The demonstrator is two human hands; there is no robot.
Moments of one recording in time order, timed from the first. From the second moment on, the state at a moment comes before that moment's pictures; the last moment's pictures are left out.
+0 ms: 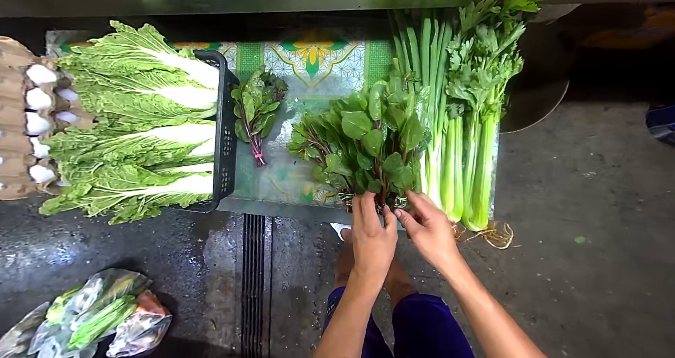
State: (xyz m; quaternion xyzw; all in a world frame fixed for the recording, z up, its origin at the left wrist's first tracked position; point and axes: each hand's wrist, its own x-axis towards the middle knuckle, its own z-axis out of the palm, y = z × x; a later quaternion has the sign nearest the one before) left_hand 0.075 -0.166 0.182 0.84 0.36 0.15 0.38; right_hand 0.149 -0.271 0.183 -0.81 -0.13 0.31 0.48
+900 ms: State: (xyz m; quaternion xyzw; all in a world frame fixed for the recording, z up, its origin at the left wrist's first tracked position) left_hand 0.071 -0.144 0.204 0.81 0.32 0.18 0.45; right_hand 0.146 -0.254 0.193 -0.82 -0.16 0.25 0.49
